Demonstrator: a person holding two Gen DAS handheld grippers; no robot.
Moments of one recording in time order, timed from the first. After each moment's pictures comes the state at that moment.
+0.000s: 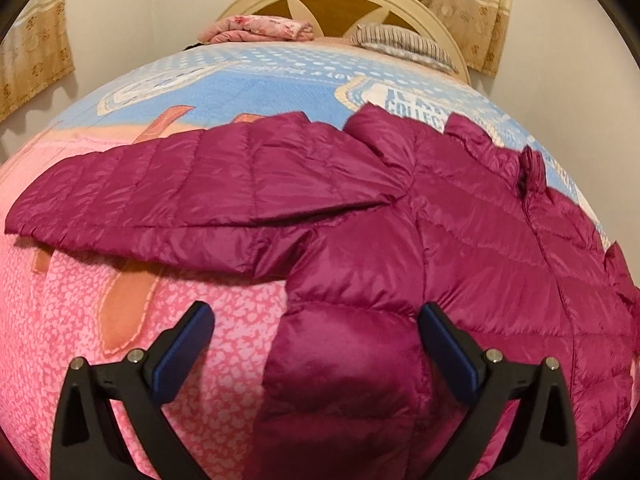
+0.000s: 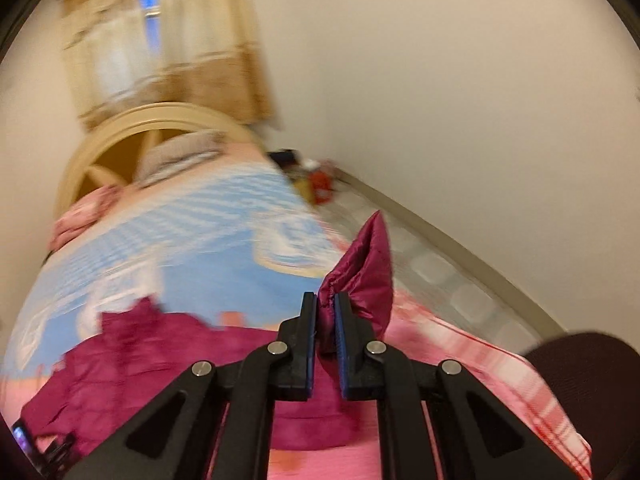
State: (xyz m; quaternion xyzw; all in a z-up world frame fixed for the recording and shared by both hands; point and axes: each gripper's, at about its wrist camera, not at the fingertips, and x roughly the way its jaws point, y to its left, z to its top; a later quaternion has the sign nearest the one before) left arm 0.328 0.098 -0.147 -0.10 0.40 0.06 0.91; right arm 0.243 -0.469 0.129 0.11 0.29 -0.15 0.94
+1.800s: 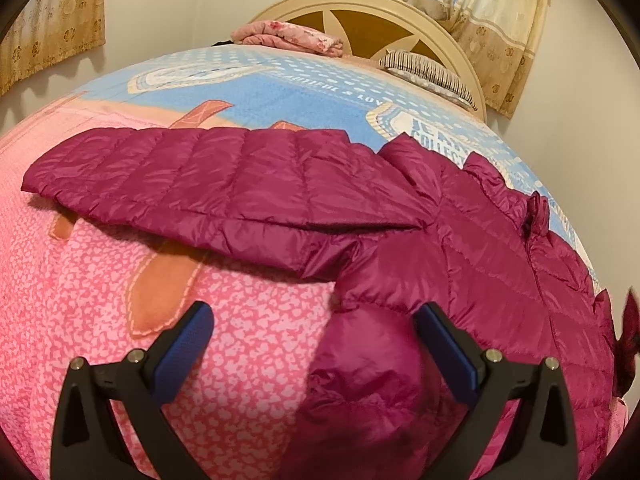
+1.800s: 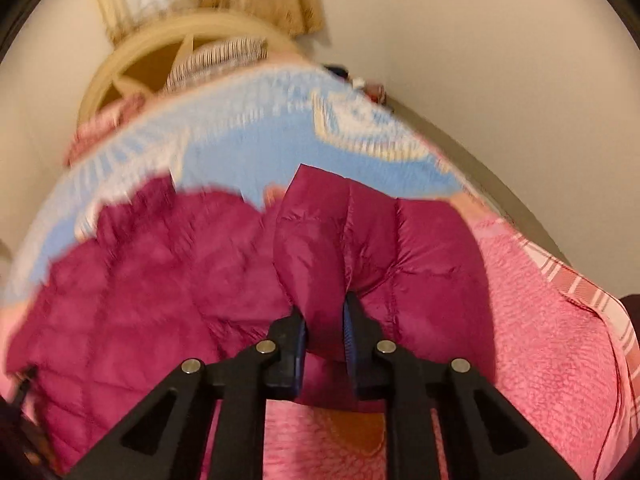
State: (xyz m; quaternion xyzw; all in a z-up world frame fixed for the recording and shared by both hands) left arm 0.316 0.122 -0.147 -0.16 0.38 0.08 0.91; right arm 0.286 -0.422 -0.009 0.12 0.40 -0.09 0.90
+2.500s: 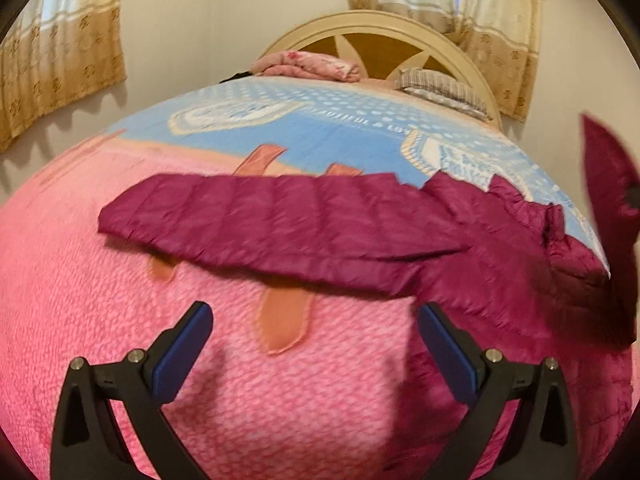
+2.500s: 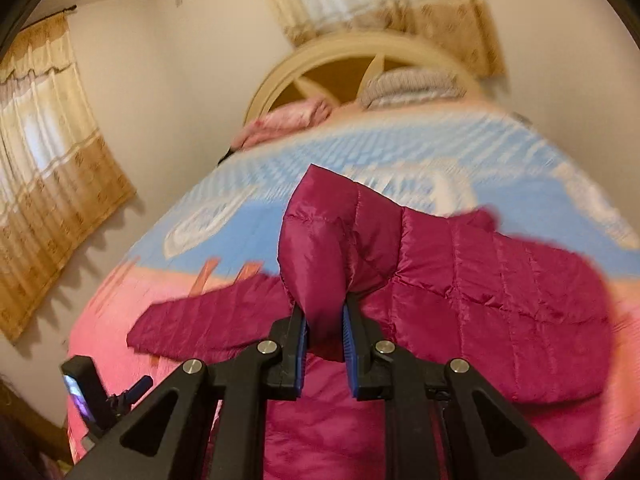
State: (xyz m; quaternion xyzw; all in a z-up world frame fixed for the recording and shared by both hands) left arm 0.279 0.165 -0.118 -0.11 0.35 0.13 0.92; right arm 0.307 -0.110 0.032 0.09 0.35 0.19 0.91
